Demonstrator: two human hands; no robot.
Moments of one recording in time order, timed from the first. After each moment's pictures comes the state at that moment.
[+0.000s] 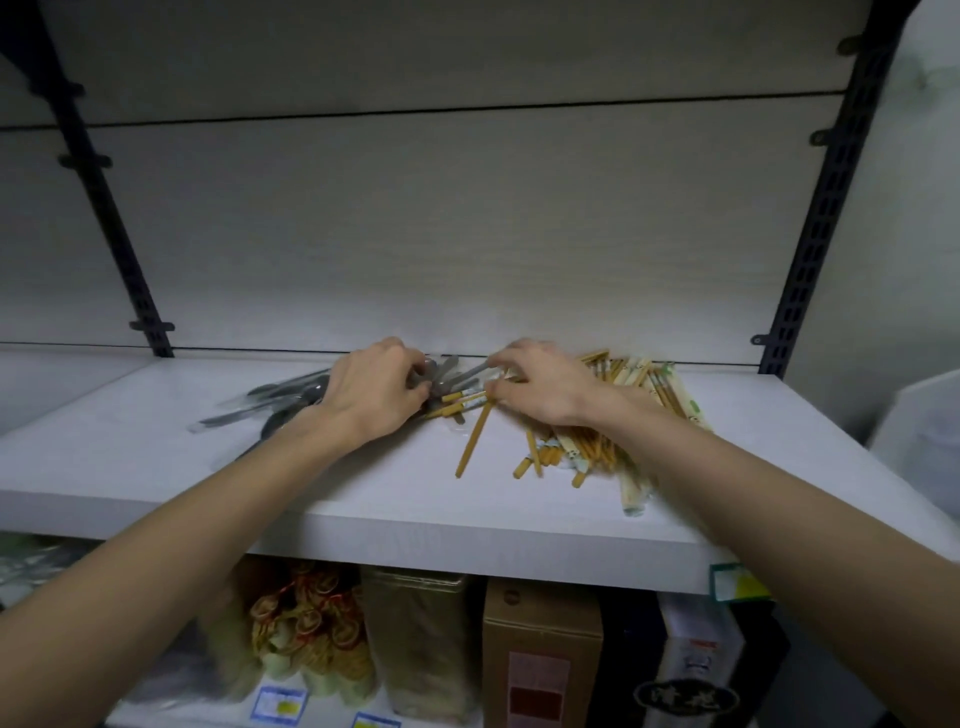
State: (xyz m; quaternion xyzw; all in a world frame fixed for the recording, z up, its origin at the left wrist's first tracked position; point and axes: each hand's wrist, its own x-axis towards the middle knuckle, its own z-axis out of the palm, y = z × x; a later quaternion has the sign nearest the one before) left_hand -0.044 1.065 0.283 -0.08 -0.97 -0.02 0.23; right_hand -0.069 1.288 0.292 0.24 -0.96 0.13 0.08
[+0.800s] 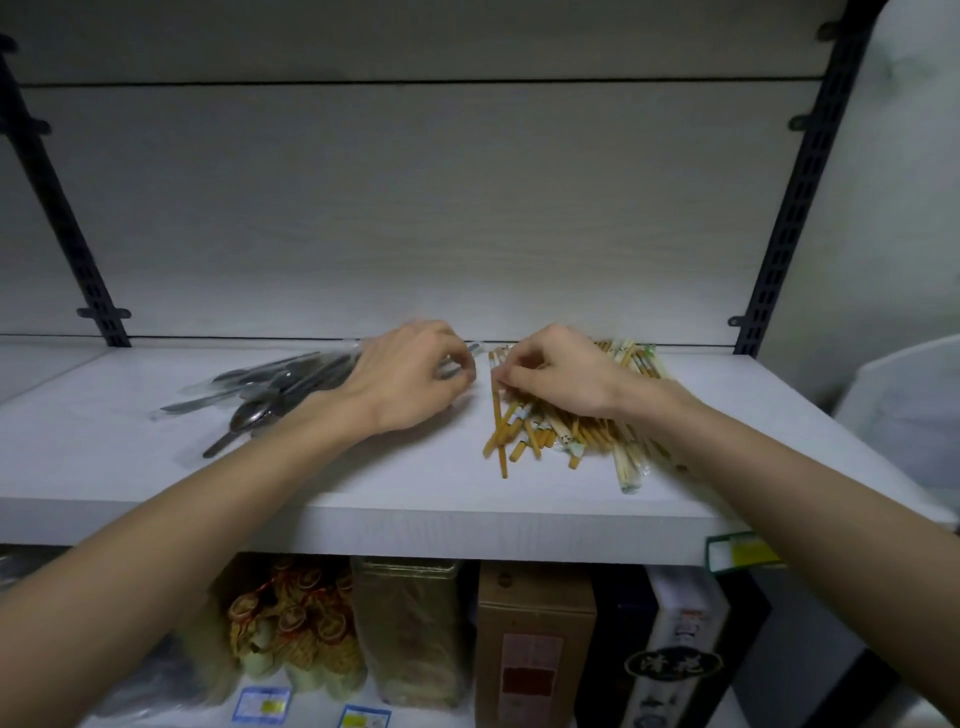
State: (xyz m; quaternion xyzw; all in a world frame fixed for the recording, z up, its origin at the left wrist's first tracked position) left_hand -0.035 1.096 0.291 -0.23 -0.94 -0.08 0.23; right_hand -0.043 1.310 0.295 0.25 -0.93 0.26 0.09
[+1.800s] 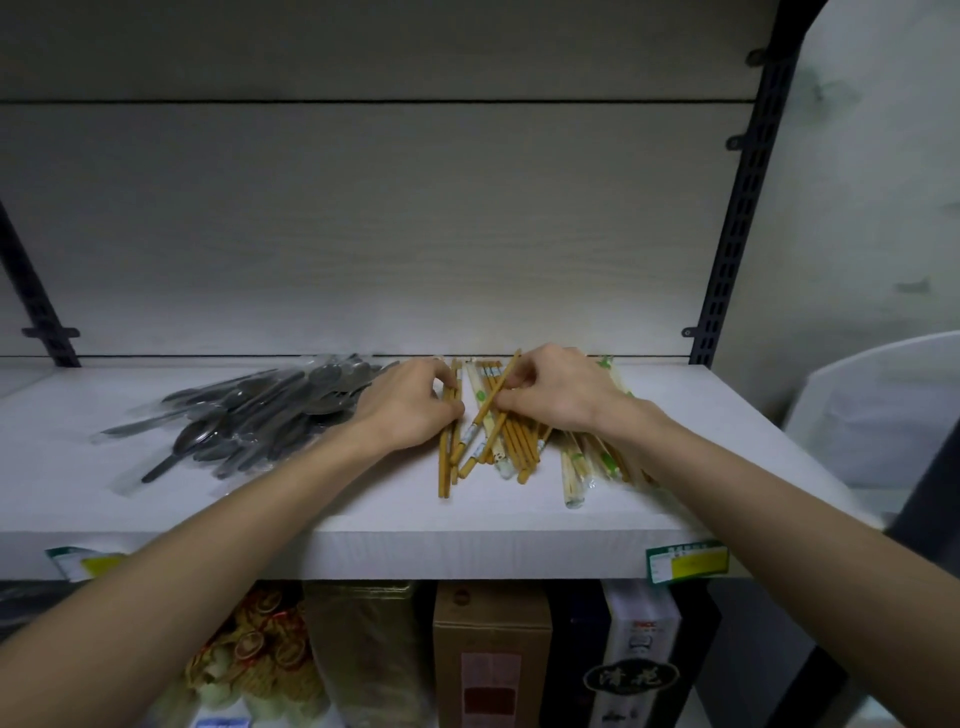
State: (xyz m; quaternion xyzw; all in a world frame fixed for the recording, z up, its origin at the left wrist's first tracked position) left_hand -0.049 1.146 0.273 -0.09 -0.97 -0.21 0.11; right_hand -0.041 1.341 0.294 0.09 -0.97 0.20 0.09
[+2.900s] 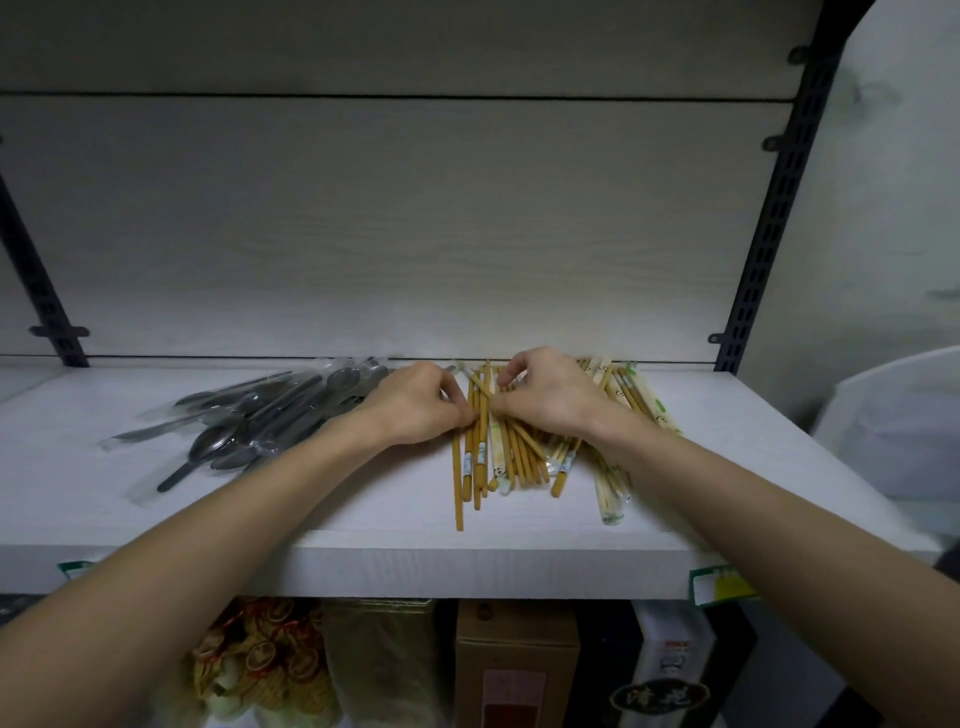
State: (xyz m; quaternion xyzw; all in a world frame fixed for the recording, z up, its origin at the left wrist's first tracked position) left_hand -0.065 1.126 0.278 -0.12 -0.96 -0.25 0.04; right_hand -0.046 1.304 0.297 0.07 -0.95 0.29 0.07
